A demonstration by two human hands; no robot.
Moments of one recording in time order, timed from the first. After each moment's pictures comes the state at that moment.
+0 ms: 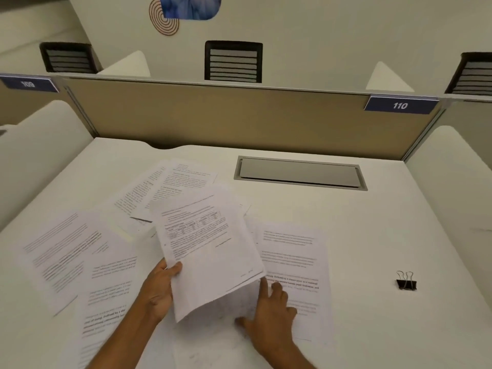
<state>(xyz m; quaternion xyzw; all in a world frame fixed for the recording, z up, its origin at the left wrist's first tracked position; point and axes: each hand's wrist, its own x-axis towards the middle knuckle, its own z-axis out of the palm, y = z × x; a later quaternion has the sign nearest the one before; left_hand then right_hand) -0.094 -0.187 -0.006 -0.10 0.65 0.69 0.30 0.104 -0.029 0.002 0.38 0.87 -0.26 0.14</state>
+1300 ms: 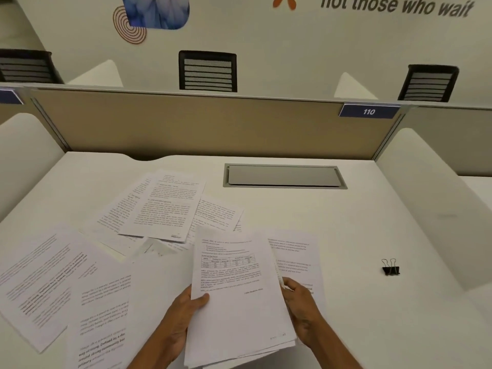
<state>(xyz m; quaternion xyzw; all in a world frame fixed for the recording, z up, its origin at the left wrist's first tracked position) -0.057 -0.191 0.001 -0.02 0.63 0.62 0.47 0.114 0.009 0.019 0.49 0.48 -0.72 -0.08</state>
